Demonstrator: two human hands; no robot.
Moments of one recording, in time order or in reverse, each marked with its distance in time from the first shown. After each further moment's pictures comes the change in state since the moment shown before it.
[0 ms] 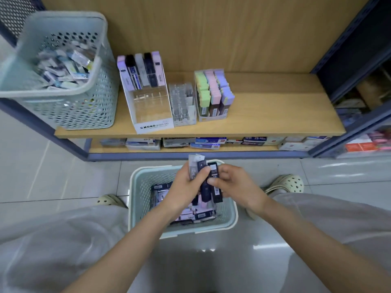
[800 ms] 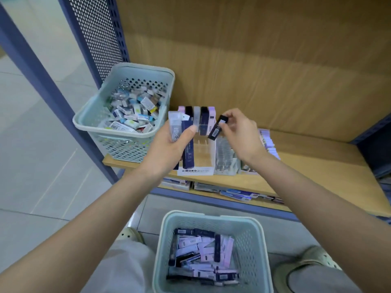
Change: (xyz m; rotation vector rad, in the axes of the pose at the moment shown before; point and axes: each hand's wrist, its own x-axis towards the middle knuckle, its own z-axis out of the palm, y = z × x) left_hand 0.045 0.137 -0.150 0.022 0.307 0.295; right_hand 0.163 -0.179 0.016 -0.402 0.377 -0.544
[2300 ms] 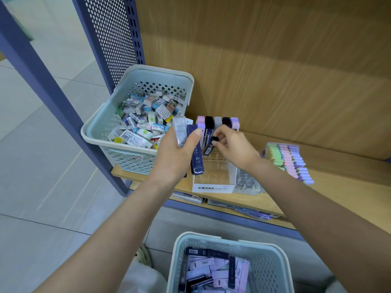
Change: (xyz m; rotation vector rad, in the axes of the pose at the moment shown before) left_hand 0.044 -0.023 -0.025 -0.028 0.165 -0.194; right_hand 0.059 0.032 0.076 -0.161 -0.302 -0.157
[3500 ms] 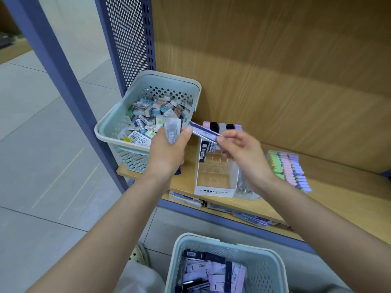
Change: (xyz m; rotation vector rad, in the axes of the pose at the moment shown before) left_hand 0.008 -0.007 -0.022 -0.020 0.166 0.002; right_hand -0.049 -0.085 -0.035 0.809 0.134 0.346
